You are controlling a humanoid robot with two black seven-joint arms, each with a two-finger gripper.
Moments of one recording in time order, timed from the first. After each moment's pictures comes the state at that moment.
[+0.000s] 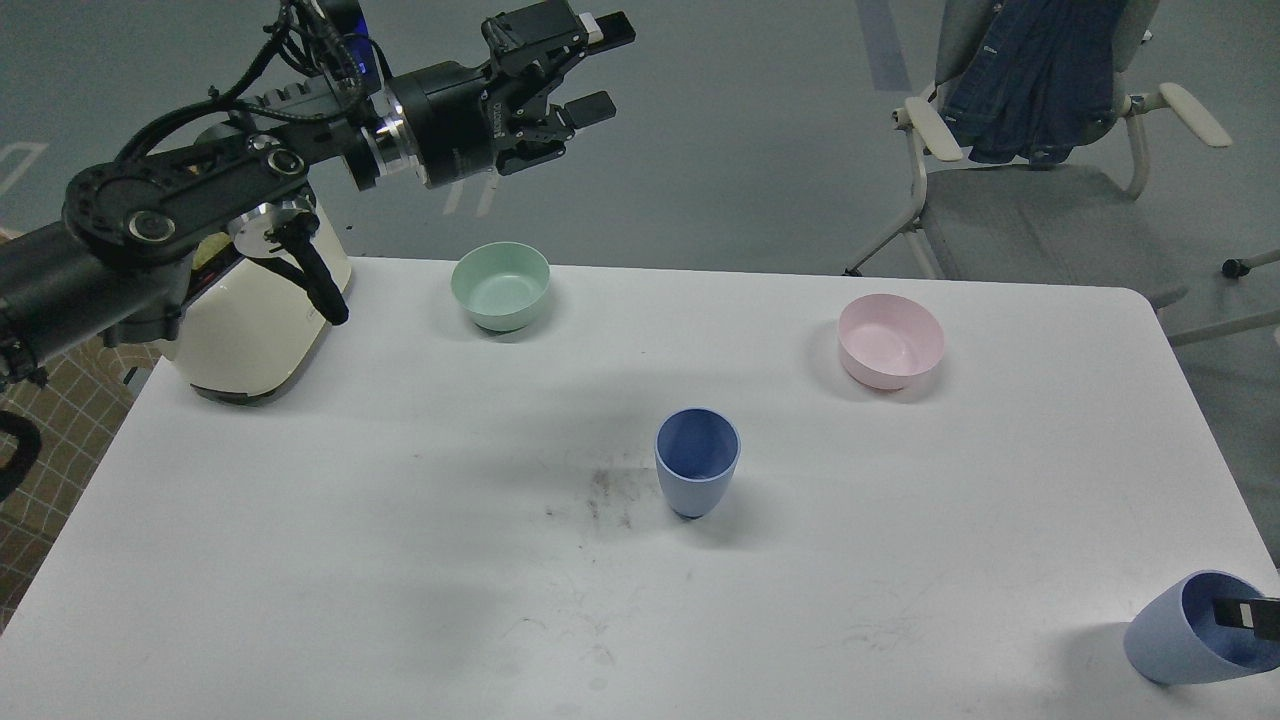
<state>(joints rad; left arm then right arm) -1.21 0.50 -0.21 -0.91 0.53 -0.47 -0.49 1.10 -1.42 -0.41 1.43 -1.43 0.34 0.49</state>
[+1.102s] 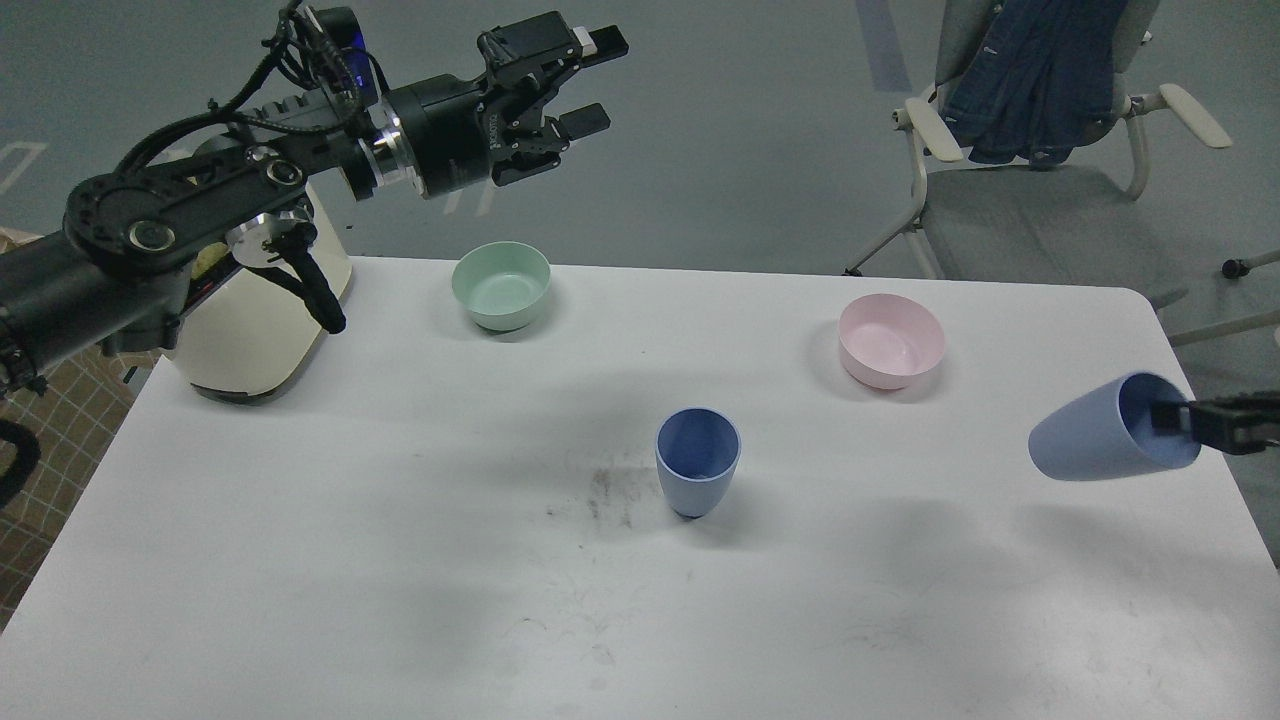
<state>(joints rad) -1.19 0.50 -0.21 -0.91 0.54 -0.47 -0.49 1.37 -1.21 -0.20 1.37 -1.49 0.46 0.48</state>
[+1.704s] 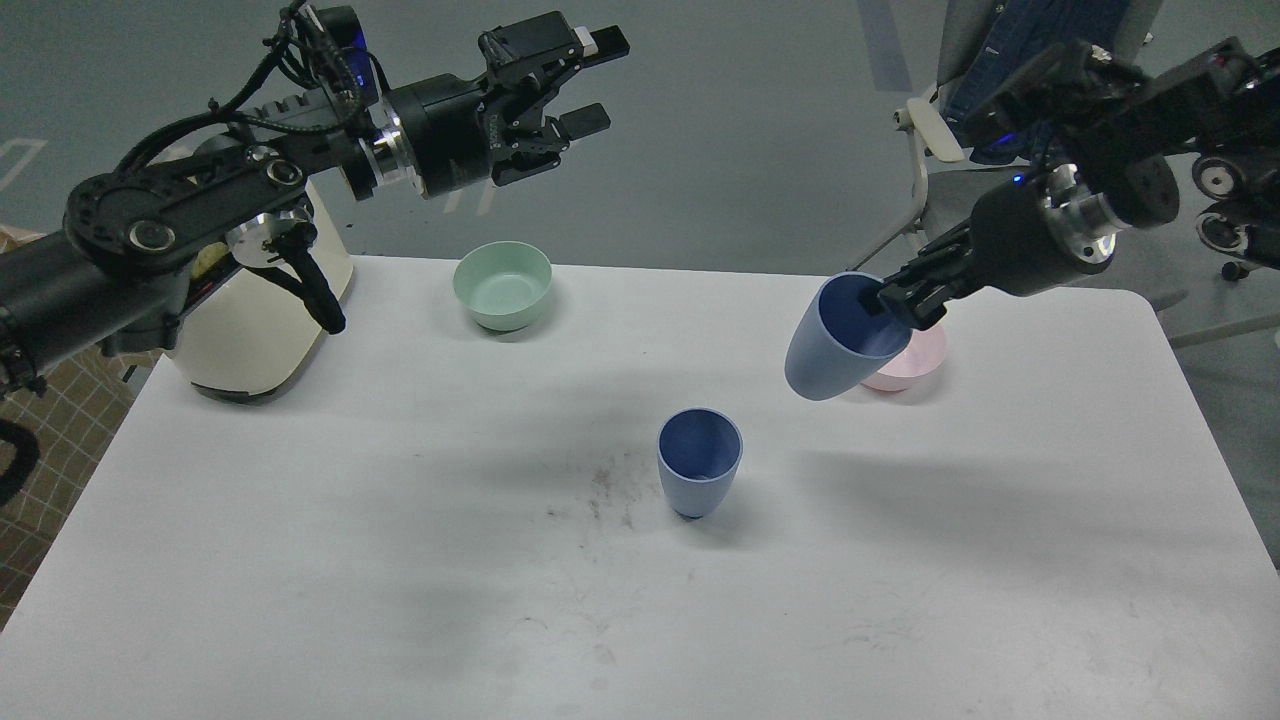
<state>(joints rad) -1.20 0.50 -0.21 -0.91 0.54 -0.47 -0.49 1.84 -0.51 -0.57 1.25 -1.35 0.49 0.48</state>
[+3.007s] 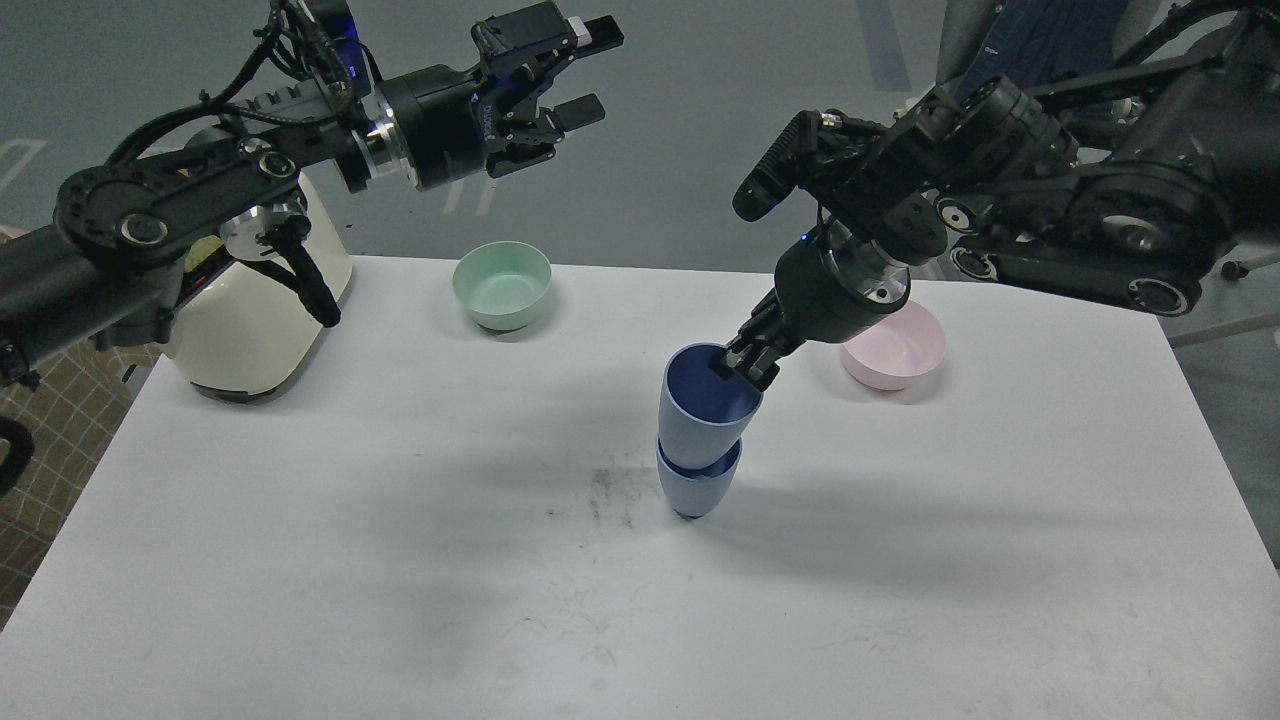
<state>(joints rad) -1.20 0.51 -0.21 -0.91 0.54 -0.47 -0.49 1.86 -0.21 -0.65 1.17 -1.23 0.49 0.48</state>
